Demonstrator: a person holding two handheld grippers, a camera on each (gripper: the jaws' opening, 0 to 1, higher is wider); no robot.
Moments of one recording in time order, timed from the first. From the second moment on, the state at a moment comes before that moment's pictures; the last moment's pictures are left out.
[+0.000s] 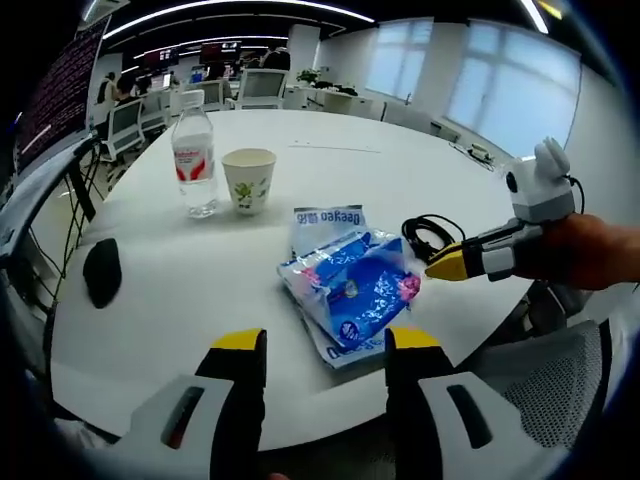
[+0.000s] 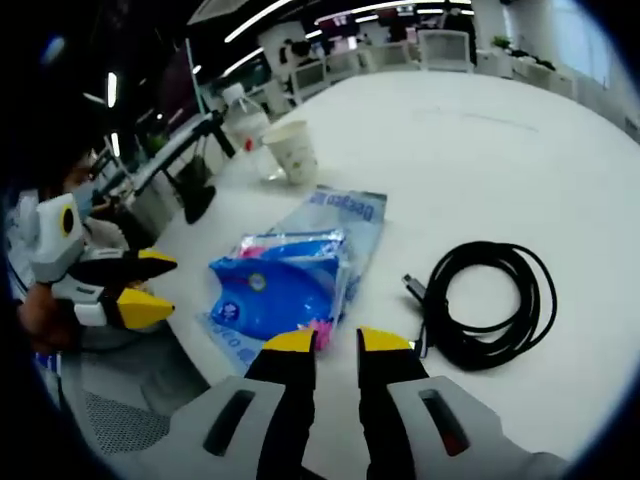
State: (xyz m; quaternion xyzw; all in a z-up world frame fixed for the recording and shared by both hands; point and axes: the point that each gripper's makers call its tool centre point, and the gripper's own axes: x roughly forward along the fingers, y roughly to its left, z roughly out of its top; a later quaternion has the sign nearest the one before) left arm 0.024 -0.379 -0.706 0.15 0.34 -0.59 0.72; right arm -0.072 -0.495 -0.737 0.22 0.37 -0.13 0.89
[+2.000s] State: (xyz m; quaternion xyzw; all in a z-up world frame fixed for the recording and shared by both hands) left arm 0.014 -0.427 -0.720 0.21 0.36 -0.62 0.67; right arm -0.067 -0.520 -0.730 0.27 0.34 -0.14 0.89
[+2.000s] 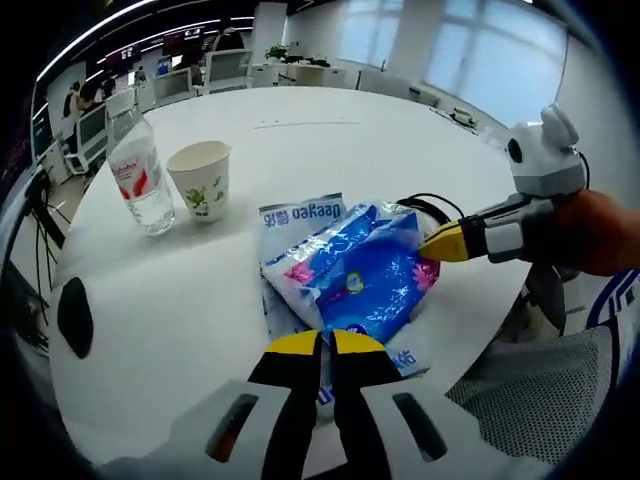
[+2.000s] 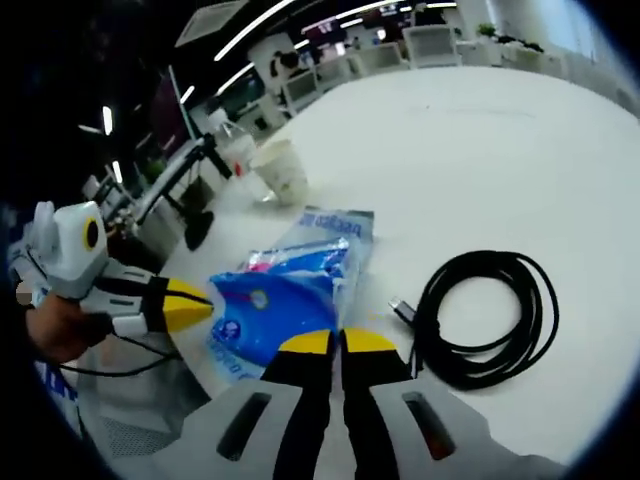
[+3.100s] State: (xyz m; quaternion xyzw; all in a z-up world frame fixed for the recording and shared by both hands) left arm -0.050 -0.515 -0.712 0.25 0.33 -0.69 0.60; right arm -0.148 -0.582 -0.726 0.30 0.30 -0.23 0.88
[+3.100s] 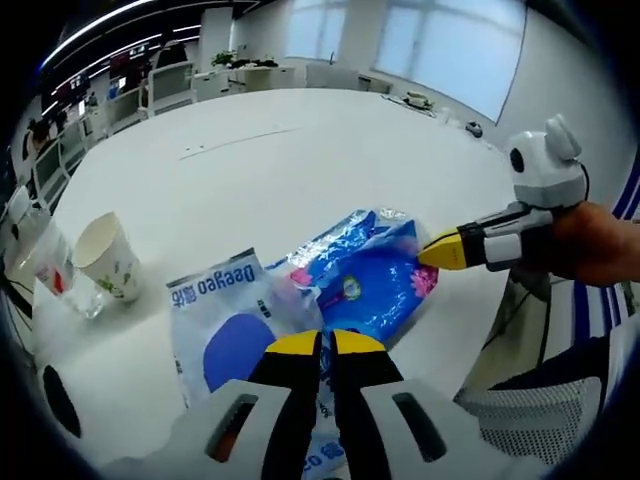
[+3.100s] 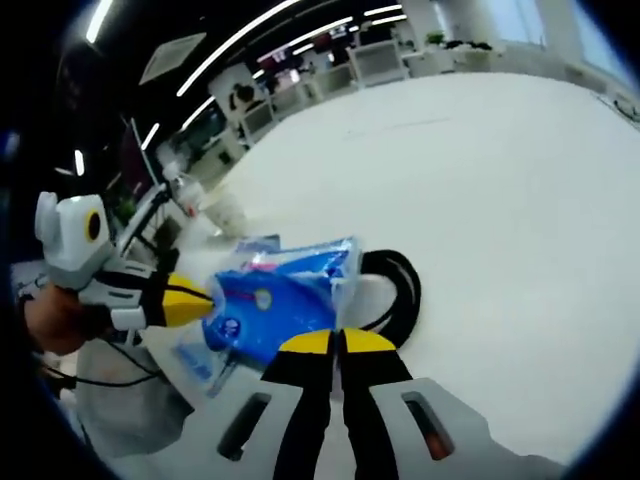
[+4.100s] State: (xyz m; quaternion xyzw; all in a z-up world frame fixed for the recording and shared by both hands) left arm -0.040 -0.595 -0.712 0.21 0.33 -0.69 0.61; right arm -0.140 -0.661 -0.717 0.29 0.28 -0.27 0.87
